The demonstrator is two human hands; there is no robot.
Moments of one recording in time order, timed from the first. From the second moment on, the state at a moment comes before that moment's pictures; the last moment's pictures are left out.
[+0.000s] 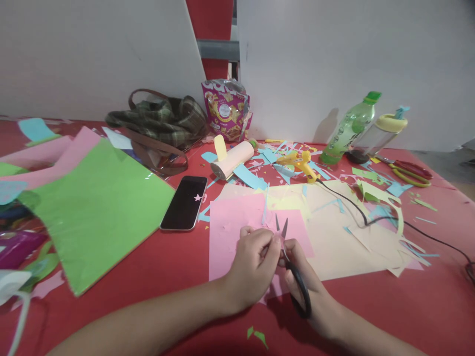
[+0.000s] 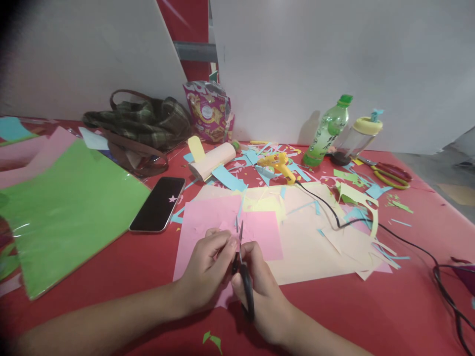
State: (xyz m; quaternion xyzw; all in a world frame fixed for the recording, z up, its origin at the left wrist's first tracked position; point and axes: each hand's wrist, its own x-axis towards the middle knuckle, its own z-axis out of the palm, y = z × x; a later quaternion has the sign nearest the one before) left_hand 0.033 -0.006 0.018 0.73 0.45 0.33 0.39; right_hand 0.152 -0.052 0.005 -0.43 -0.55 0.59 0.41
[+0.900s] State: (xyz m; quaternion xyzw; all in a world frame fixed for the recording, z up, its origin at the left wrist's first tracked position) left_hand 0.033 -0.002 0.014 0.68 0.38 0.25 0.57; right_hand 0.162 -0.028 0.008 -0.47 -0.41 0.56 0.55
